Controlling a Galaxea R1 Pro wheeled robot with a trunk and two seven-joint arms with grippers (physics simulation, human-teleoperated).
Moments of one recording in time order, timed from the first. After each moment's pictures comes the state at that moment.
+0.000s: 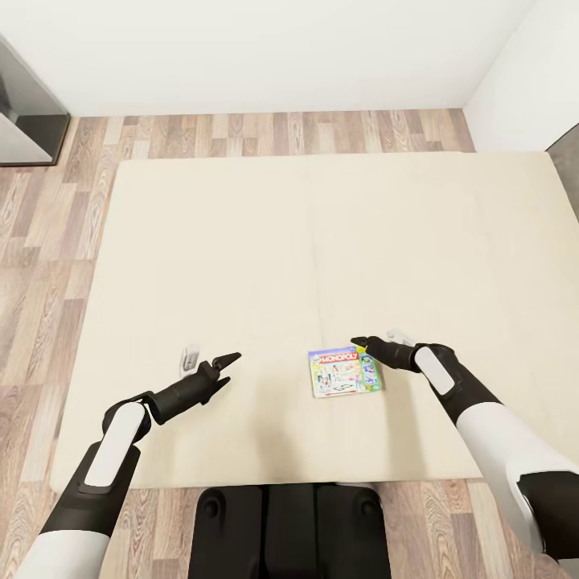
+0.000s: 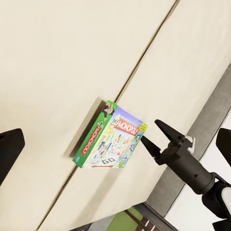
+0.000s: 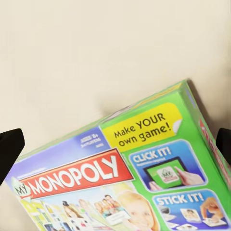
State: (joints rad) left arm -0.52 0.05 0.06 -1.30 1.15 0.82 -0.08; right arm -1.00 -0.17 0.16 -0.59 -0.77 0.60 0.18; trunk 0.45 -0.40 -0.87
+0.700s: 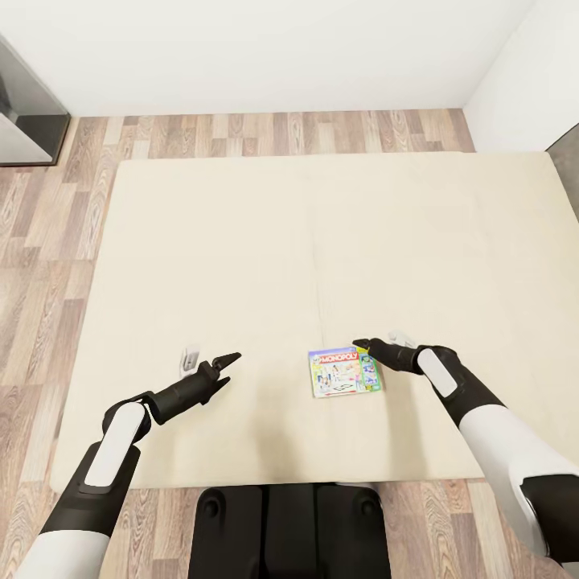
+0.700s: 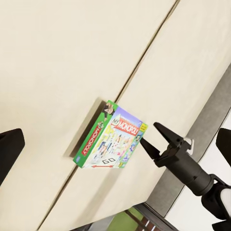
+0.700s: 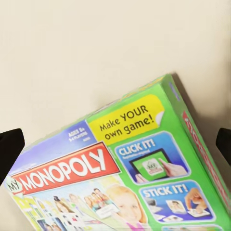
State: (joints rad) left arm -0.52 0.05 0.06 -1.30 1.15 0.82 -0.08; right arm -0.99 -0.18 0.16 -0.59 -0.77 0.61 0.18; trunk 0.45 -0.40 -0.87
